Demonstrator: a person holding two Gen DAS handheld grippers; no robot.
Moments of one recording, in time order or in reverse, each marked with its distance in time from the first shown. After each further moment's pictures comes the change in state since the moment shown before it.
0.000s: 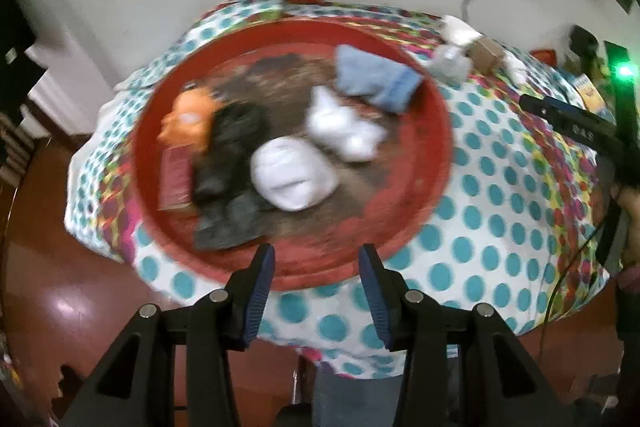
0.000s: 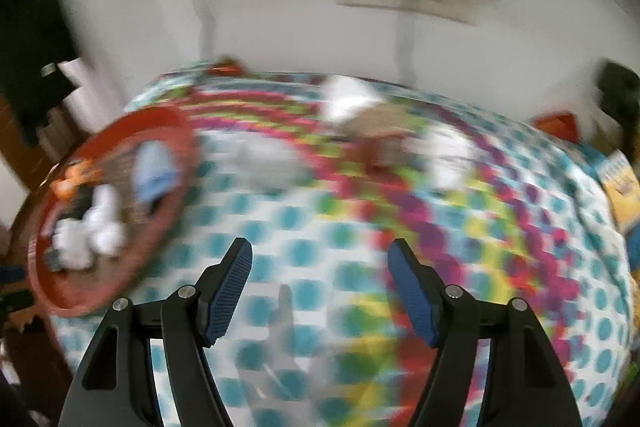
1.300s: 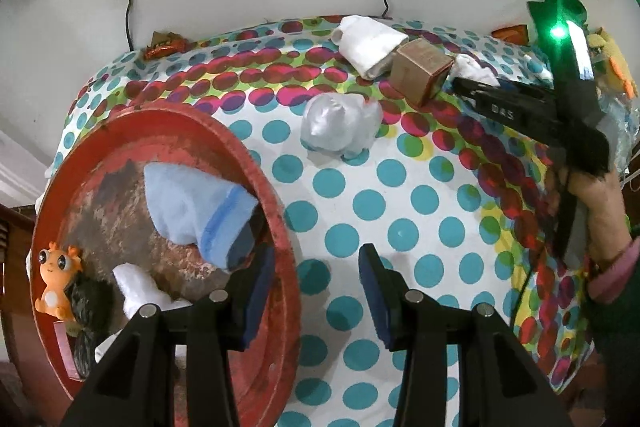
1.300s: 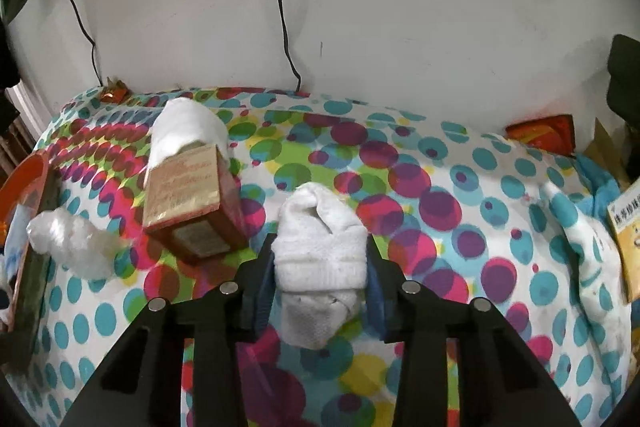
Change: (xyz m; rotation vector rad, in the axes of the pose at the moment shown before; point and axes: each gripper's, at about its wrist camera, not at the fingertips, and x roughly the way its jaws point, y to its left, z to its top) left arm 0.087 -0.131 0.124 0.188 0.023 -0.057; right arm 0.098 -0.094 0.052 0.051 0.003 -0.104
